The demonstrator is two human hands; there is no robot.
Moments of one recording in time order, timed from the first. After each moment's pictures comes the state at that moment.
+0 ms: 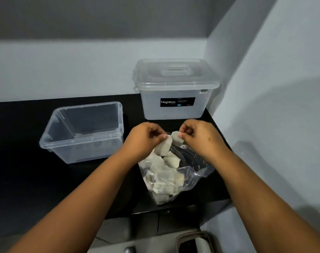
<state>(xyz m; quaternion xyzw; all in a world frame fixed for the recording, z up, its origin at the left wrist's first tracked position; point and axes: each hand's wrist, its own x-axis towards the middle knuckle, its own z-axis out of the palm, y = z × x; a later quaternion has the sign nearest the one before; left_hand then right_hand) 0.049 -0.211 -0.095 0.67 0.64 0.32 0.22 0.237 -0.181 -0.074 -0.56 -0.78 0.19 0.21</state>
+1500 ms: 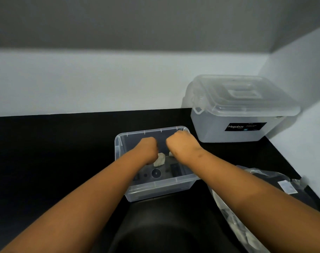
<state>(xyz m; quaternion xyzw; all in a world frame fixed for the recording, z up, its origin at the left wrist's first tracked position) -0.194 -0.107 -0.140 0.64 0.73 0.01 0.25 -0.072 -0.097 -0.089 -0.43 -0.87 -0.09 -0.23</state>
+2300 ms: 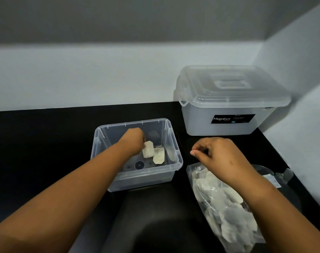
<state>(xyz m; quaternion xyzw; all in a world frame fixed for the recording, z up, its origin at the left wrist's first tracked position) -0.169 -0.105 -0.141 0.62 0.76 0.03 0.20 0.089 -0.151 -0.073 -0.53 -0.82 0.16 0.14</state>
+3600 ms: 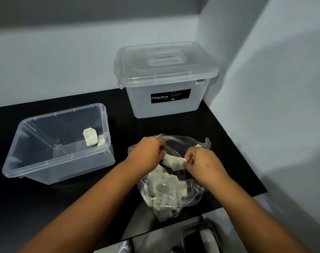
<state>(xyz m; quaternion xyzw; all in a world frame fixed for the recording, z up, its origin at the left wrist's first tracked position) 0.065 -0.161 -0.140 0.74 0.63 0.09 0.22 0.242 -0.182 -0.147 -0.66 -0.70 0.25 0.08</state>
